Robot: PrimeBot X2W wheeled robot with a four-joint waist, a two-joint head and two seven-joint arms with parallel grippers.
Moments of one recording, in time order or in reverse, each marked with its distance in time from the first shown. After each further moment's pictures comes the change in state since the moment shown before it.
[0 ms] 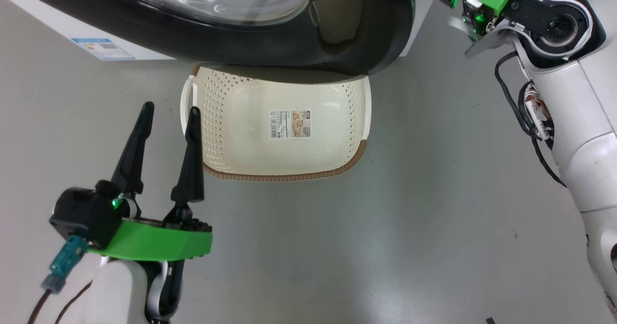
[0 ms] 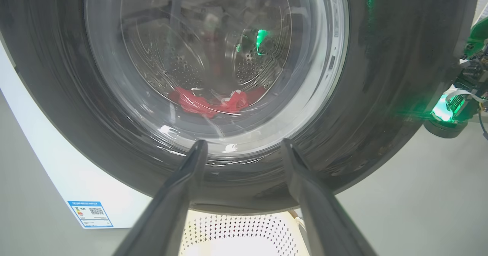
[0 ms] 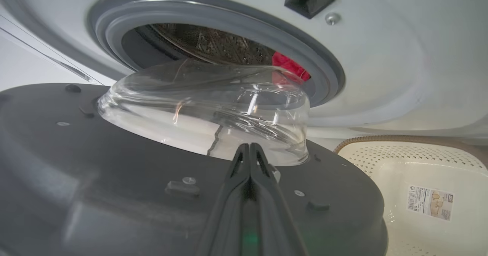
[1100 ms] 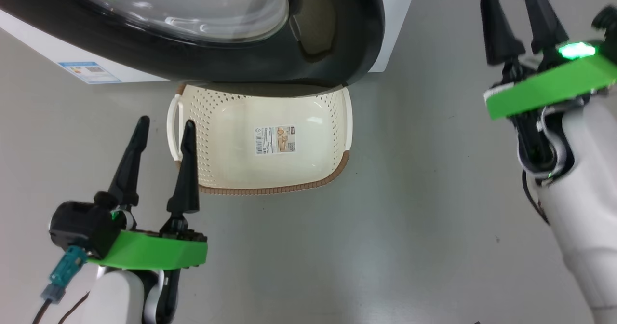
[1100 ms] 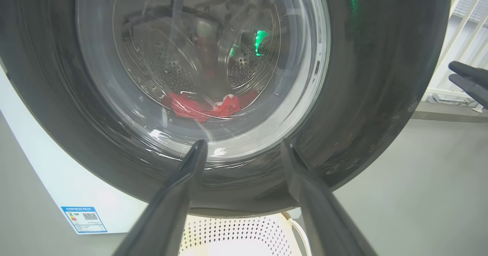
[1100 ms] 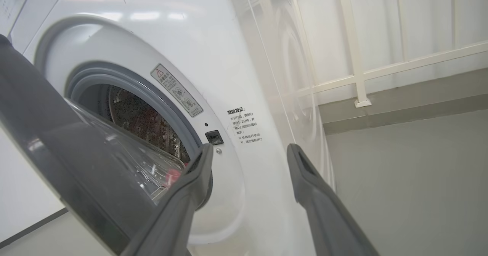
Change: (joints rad) left arm 0.039 0.001 0.019 0.003 0.019 0.000 0.000; right arm 0.379 -0.093 -0.056 -0.289 -0.753 0.000 -0.875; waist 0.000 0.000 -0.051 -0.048
